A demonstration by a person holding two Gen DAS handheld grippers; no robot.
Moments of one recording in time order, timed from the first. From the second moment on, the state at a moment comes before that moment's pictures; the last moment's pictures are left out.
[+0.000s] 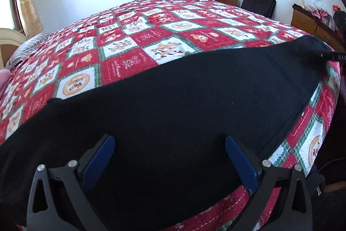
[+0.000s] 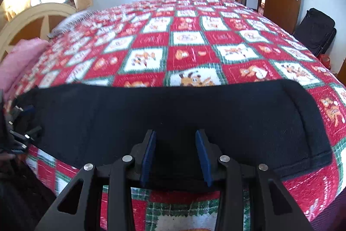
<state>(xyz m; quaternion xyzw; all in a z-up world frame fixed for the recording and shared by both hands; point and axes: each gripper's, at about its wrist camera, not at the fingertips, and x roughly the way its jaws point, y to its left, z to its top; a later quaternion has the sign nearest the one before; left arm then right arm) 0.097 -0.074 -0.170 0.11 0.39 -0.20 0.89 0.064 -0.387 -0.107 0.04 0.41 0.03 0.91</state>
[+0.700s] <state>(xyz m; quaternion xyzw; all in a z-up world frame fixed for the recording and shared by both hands) 0.090 -0.073 -0.176 0.11 0.36 -0.20 0.91 0.101 -0.508 -0.079 0.17 0.41 -0.04 0.90</state>
